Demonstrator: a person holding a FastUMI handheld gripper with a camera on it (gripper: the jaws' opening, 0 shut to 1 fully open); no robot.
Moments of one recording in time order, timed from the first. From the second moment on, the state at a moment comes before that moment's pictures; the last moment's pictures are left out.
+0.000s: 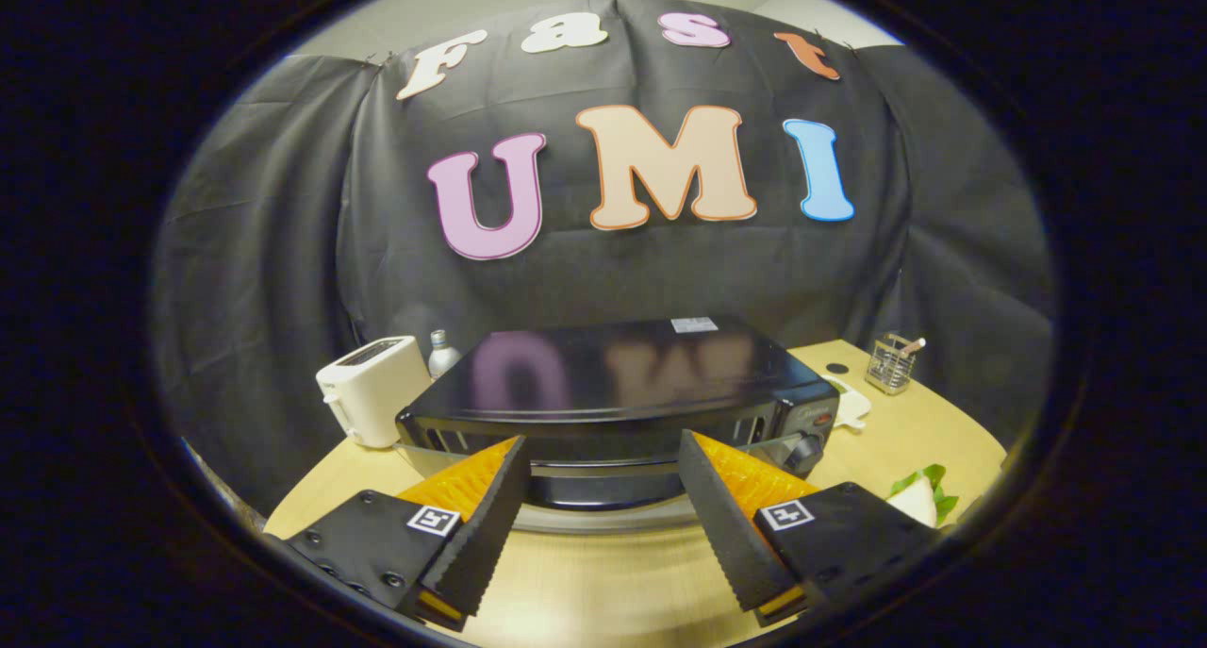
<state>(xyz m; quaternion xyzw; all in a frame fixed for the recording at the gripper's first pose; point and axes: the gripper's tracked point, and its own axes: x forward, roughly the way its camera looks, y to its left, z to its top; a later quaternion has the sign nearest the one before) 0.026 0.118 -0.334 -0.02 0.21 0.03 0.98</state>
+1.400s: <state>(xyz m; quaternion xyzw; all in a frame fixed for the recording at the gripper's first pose) -0.105 0.090 -0.423 -0.05 0.49 0.07 0.87</state>
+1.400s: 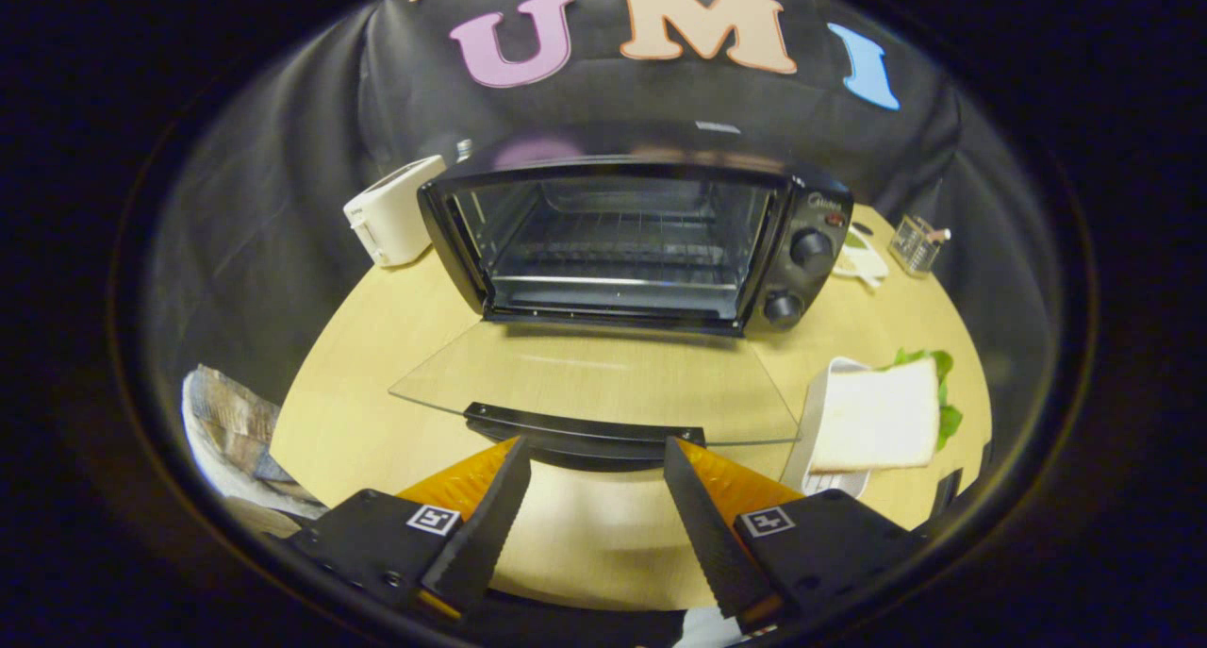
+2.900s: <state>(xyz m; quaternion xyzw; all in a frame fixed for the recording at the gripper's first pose) -0.086 -0.158 -0.335 0.04 0.52 -0.11 0.84</state>
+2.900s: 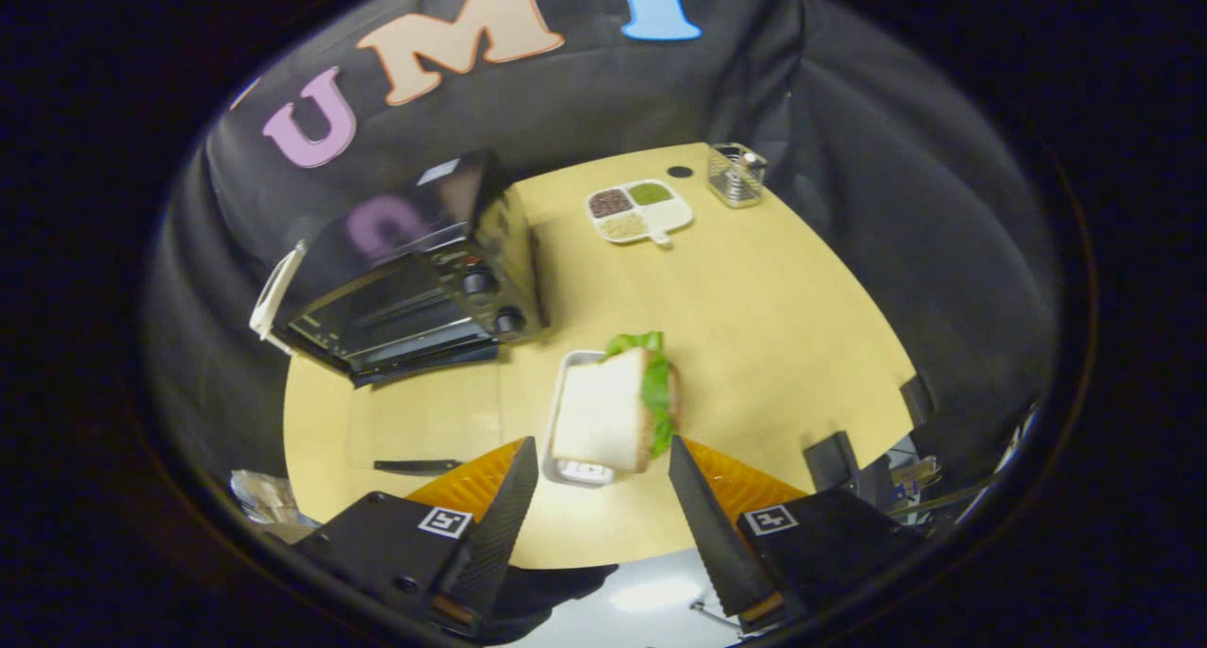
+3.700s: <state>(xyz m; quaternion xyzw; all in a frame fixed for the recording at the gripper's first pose) -0.061 -0.157 -0.404 0.24 0.52 -0.11 0.81</state>
